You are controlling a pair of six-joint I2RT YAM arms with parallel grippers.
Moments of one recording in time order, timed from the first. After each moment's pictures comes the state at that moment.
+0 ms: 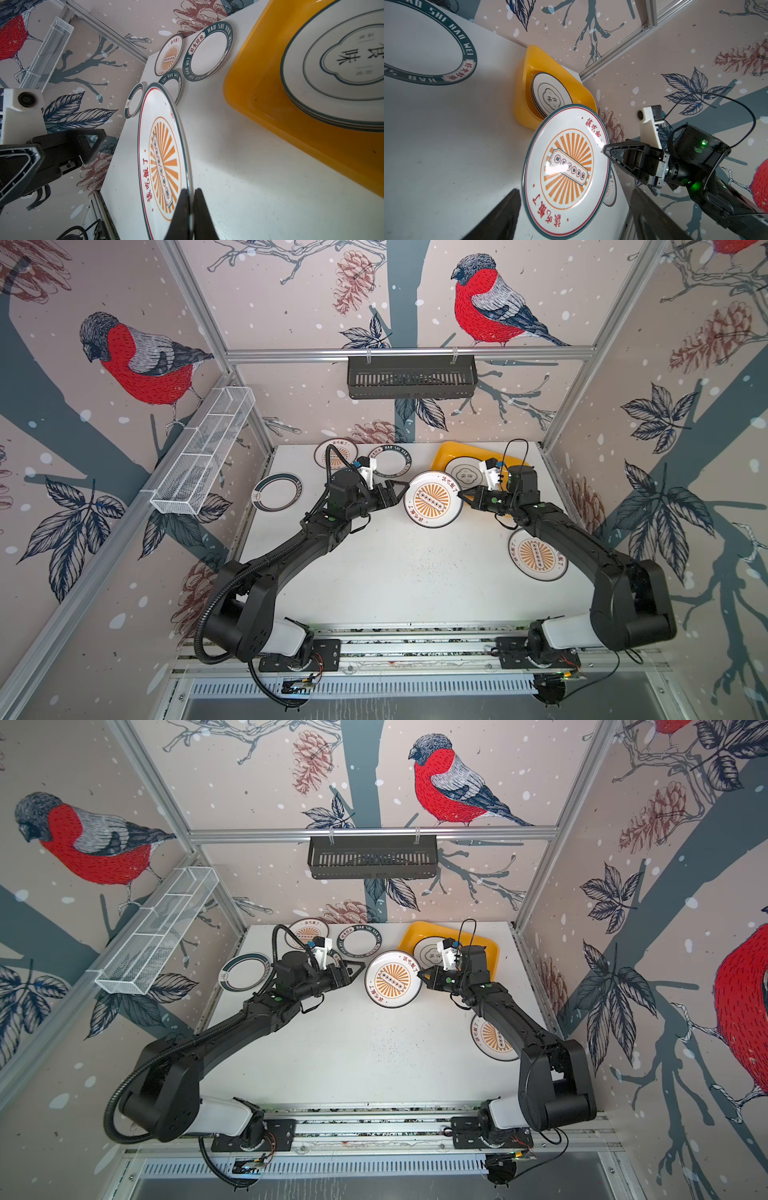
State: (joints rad) left arm -0.45 1.41 0.88 0.24 0.44 -0.76; right arm 0.20 1.42 0.91 -0.07 -0.67 0.44
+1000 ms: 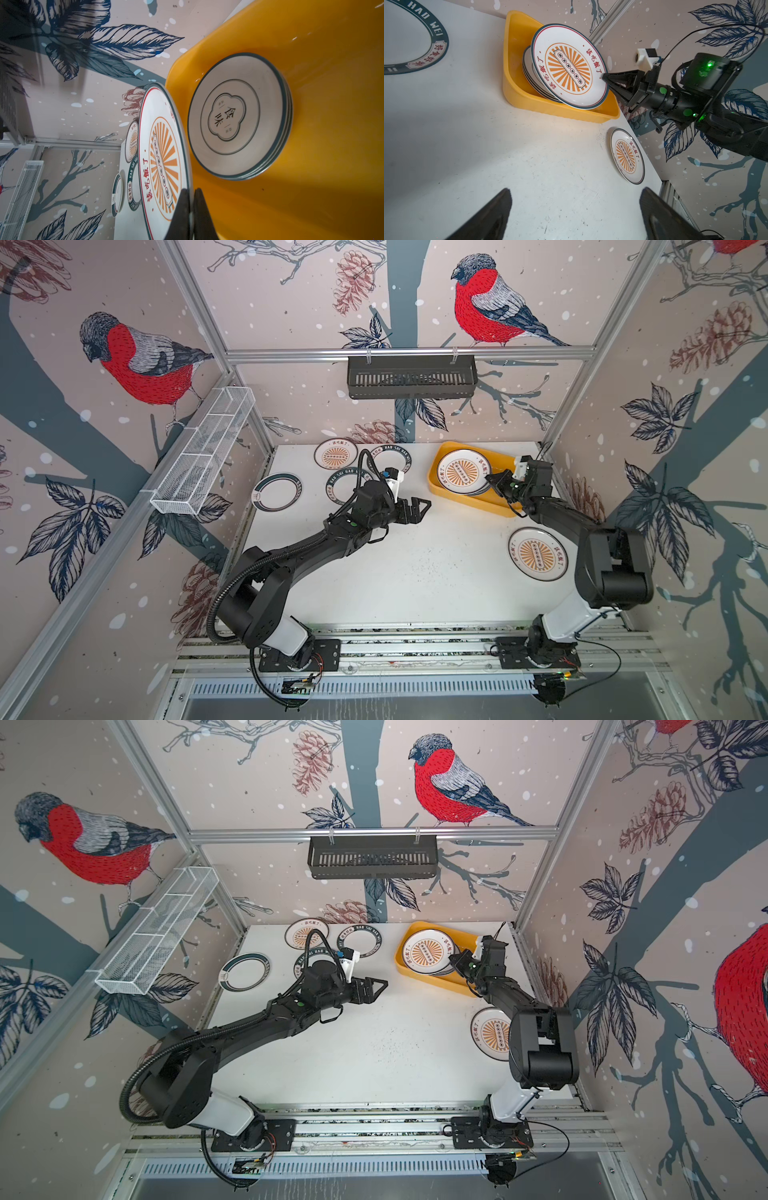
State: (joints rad) left arm -0.63 1.51 0.91 0.23 0.34 -0.58; right arm -0.02 1.69 0.98 0.20 -0.49 0.81
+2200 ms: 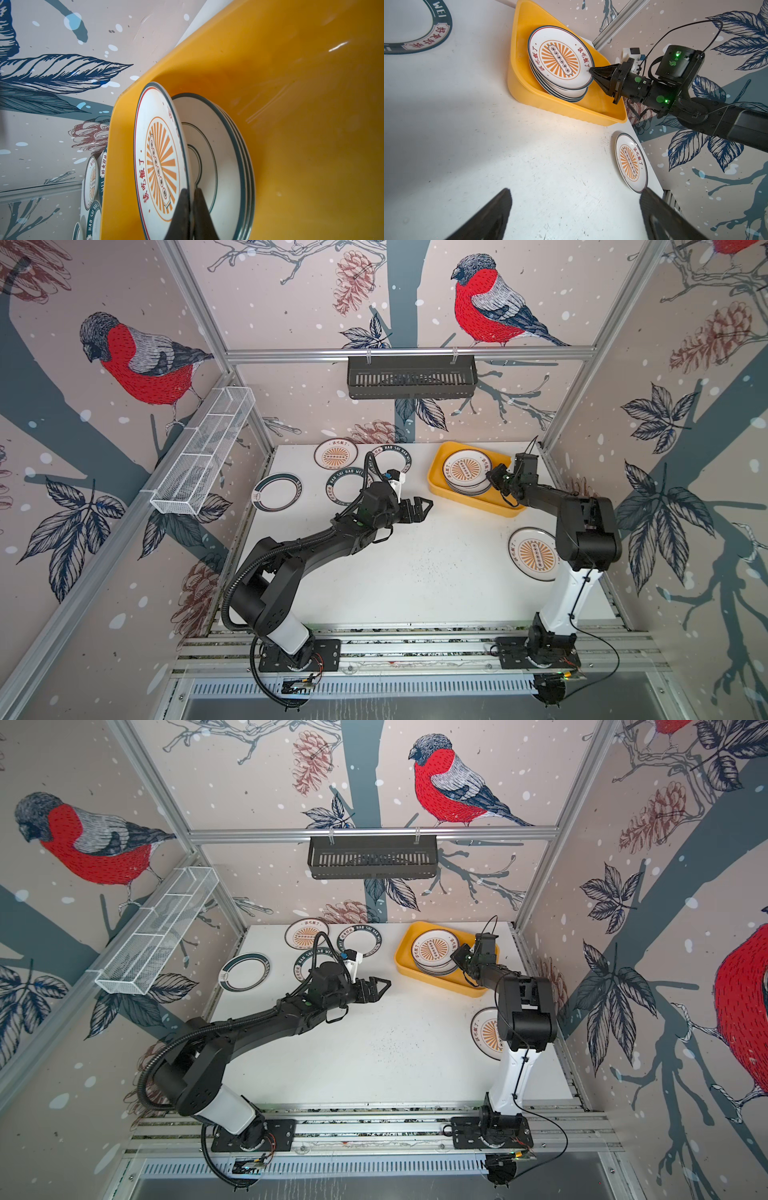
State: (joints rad) left arm -0.64 1.59 0.92 0.27 0.31 -0.65; right arm -0.01 1.98 1.21 0.15 -0.33 0.78
